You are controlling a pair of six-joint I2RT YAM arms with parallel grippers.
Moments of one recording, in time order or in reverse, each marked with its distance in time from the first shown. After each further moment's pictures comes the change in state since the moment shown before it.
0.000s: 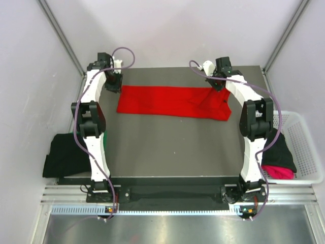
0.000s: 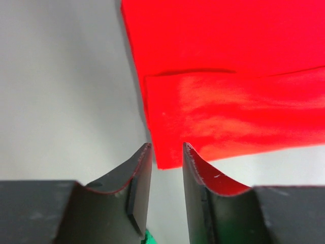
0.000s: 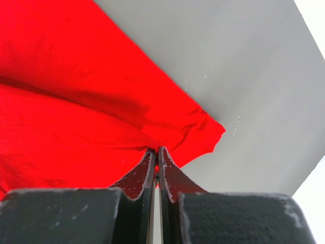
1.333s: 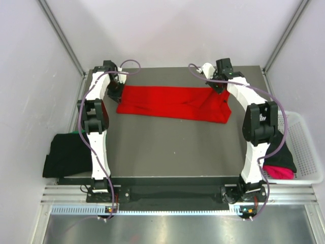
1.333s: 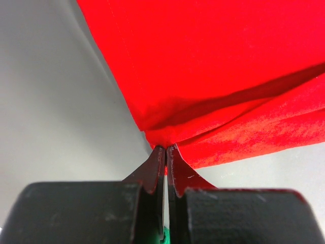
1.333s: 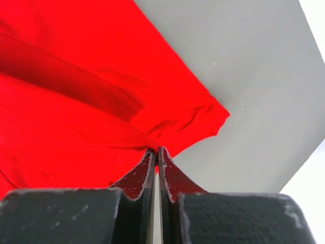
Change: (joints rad) left arm 0.005 0.139 0.076 -0.151 0.016 0.176; right arm 0.022 -0.112 -0.104 -0.021 0.001 -0.043
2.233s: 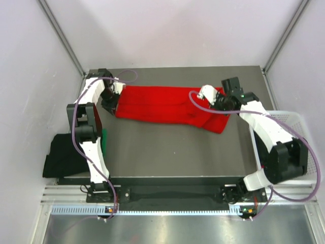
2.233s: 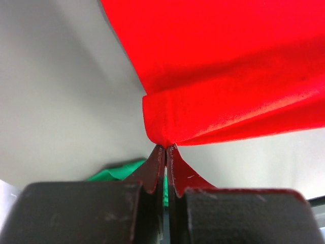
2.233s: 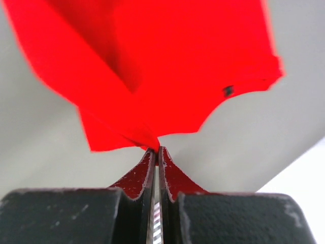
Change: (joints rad) left arm 0.022 -0.323 -0.452 0.013 -0.041 0.059; right arm 0.096 -0.595 -0.531 -0.137 -0.074 -0.162
